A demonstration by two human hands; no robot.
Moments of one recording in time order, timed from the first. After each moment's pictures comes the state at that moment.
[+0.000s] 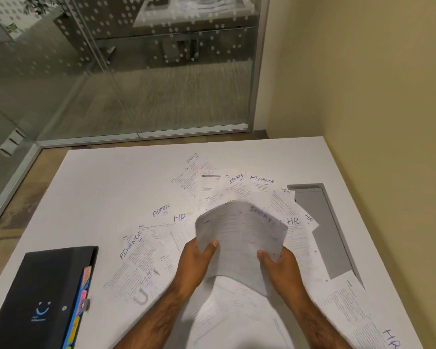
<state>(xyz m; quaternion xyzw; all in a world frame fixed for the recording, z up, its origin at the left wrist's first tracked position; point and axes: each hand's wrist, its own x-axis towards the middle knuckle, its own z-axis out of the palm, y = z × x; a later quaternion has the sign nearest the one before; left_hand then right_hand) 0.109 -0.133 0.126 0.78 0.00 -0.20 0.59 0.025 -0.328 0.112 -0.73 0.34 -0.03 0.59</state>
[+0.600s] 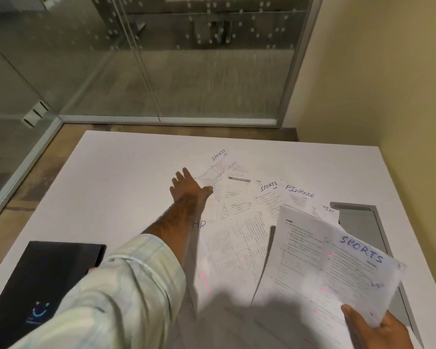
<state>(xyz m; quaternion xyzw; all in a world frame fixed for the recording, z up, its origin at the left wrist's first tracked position) 0.386 -0.110 0.021 0.96 0.10 -0.17 0.21 0.010 -0.375 0.112 -0.69 0.47 -0.03 0.54</state>
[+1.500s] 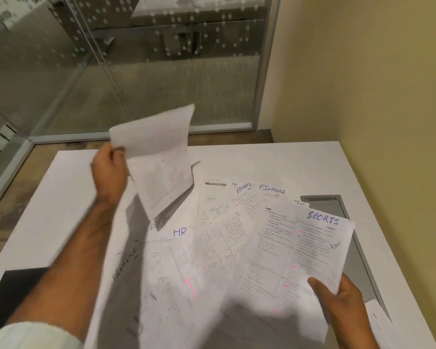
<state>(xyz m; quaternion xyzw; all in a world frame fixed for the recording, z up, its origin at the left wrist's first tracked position) 0.383 -0.038 0.178 0.87 0.03 0.17 0.46 0.020 -0.379 0.118 -0.64 0.45 -0.06 0.62</state>
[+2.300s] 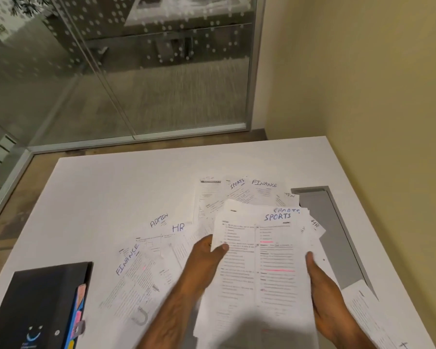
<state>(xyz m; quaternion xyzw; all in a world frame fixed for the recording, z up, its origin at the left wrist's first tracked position) 0.149 -0.152 0.109 0.64 0.05 -0.33 0.70 0.011 -0.361 0.134 -0.40 0.38 0.04 0.83</state>
